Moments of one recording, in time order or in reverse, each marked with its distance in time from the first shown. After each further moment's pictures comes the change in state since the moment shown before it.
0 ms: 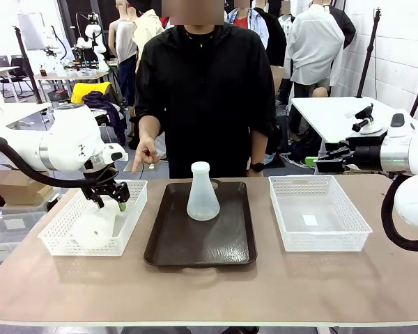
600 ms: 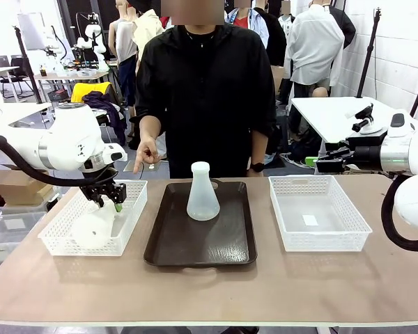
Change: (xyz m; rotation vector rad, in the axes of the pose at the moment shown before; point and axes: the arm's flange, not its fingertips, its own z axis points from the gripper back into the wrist) left arm 0.000 0.002 0.001 0.027 0.009 0.009; right arm 0.000 0.000 0.000 0.000 0.000 0.000
